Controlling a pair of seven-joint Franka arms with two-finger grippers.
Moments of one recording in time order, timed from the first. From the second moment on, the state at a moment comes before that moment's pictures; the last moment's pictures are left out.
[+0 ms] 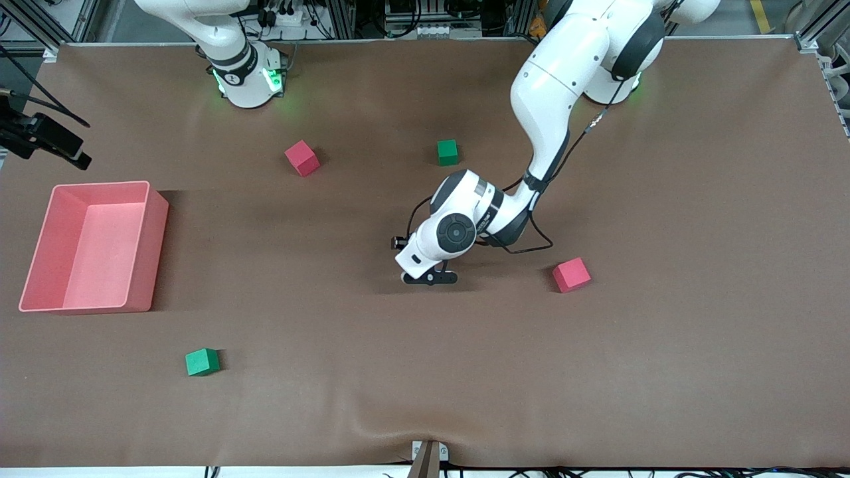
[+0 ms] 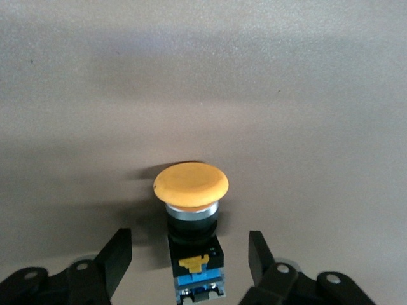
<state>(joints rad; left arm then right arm) -0.71 0.99 -0.05 -1.20 -0.39 2.14 -0.55 0.05 -0.06 -0.06 -1.53 0.01 1.50 0.21</state>
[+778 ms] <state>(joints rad) -0.71 0.99 -0.05 -1.20 -0.43 2.12 -0.57 0.05 -0.06 -0.06 -1.53 0.01 1.47 0.20</state>
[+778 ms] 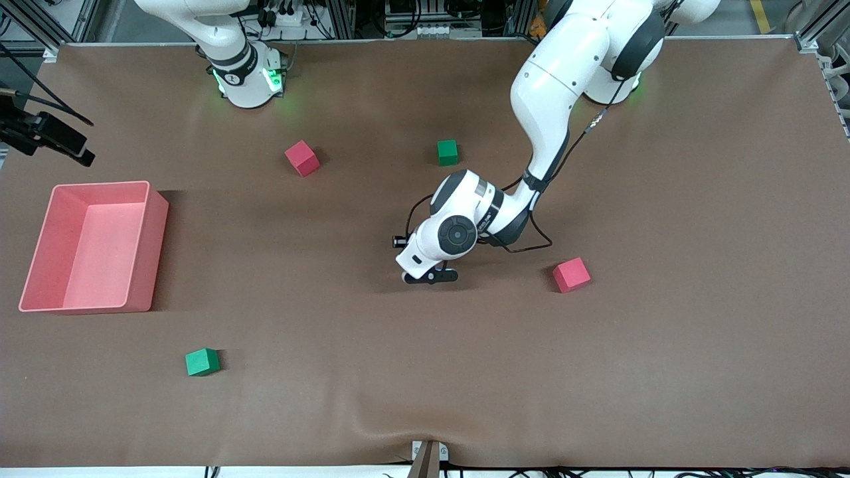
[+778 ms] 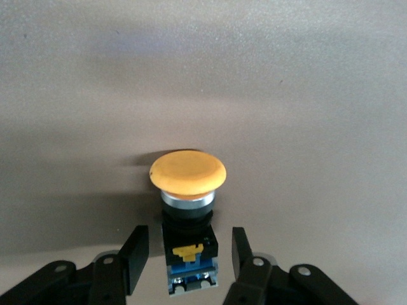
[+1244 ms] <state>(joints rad) -0.71 0.99 -0.05 -1.20 -0.43 2.12 -0.59 0.04 -0.06 -0.07 -1.53 0.00 1.47 0.14</state>
